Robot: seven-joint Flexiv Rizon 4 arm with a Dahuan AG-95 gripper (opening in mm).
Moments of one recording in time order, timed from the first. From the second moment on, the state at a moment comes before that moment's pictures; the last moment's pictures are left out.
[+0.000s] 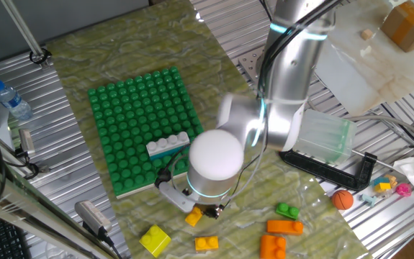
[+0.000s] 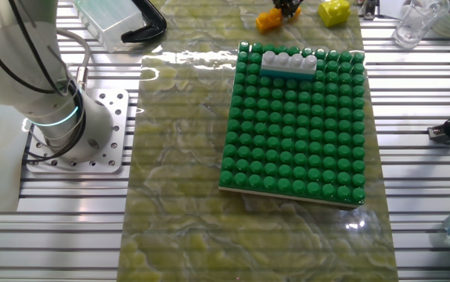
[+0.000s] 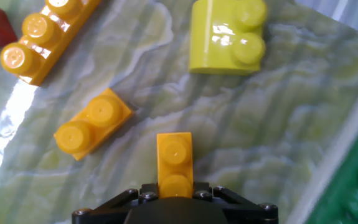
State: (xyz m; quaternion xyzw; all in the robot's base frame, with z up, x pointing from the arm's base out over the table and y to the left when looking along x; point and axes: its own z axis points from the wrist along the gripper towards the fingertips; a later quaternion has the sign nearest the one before) arm 0.505 0.336 0.041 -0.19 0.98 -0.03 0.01
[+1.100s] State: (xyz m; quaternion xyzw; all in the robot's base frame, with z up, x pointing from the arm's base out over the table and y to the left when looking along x) arm 0.513 0.200 0.156 -0.05 1.00 -0.01 0.01
